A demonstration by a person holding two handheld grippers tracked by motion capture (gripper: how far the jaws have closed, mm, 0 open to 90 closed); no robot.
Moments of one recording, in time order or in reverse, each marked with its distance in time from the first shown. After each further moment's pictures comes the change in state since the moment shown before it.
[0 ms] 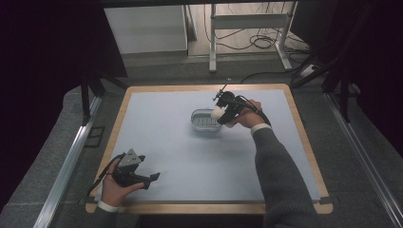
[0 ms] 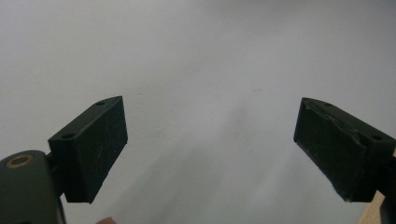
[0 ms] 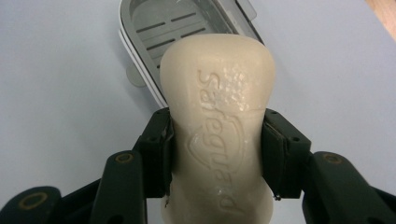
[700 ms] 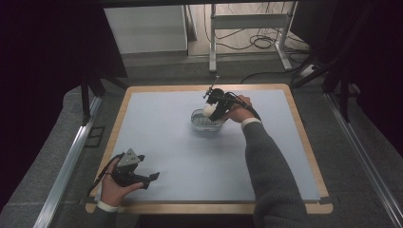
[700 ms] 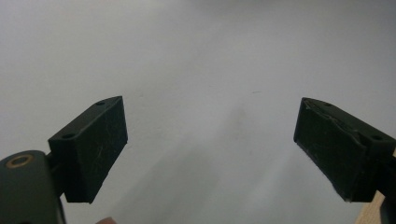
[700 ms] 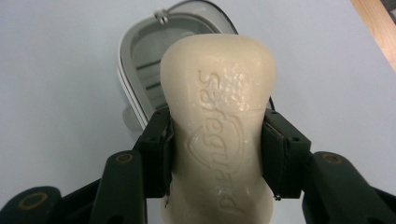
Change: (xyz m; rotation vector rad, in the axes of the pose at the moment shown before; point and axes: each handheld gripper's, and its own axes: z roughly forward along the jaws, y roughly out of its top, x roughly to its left) left arm 0.001 0.001 -0.002 -0.001 -0.003 0.004; right arm 0.000 0.031 0.019 -0.001 0.019 -0.064
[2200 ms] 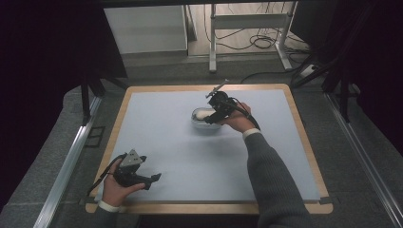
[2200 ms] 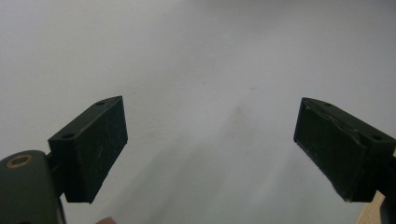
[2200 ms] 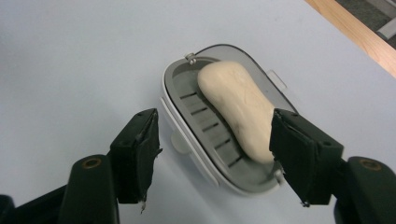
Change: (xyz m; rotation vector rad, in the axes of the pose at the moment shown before) left arm -0.003 0.000 0.006 0.016 -0.012 0.008; right arm 0.020 -0.018 -0.011 -0.212 -0.002 0.165
